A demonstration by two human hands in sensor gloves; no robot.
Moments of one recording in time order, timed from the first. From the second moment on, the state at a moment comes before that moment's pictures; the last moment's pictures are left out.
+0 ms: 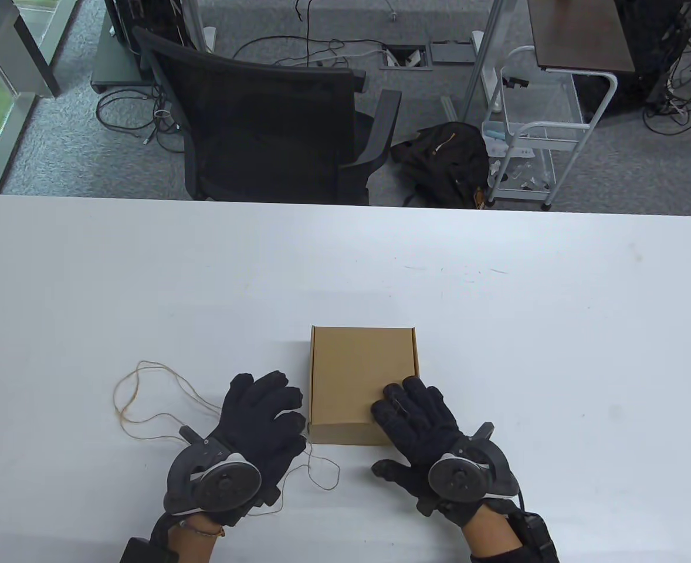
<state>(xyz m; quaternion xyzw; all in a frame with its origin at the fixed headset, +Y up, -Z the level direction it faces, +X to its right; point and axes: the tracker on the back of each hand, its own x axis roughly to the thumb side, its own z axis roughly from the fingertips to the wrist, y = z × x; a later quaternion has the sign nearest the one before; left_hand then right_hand) -0.150 -0.678 -0.136 0.17 -0.27 0.21 0.92 0.136 -0.732 -0.160 0.40 -0.09 0.88 0.25</state>
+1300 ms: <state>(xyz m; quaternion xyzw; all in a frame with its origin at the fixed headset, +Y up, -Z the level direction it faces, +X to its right) -0.174 -0.707 -0.164 0.10 -0.13 0.38 0.91 0.192 -0.710 -0.174 0.32 -0.04 0.78 0.54</state>
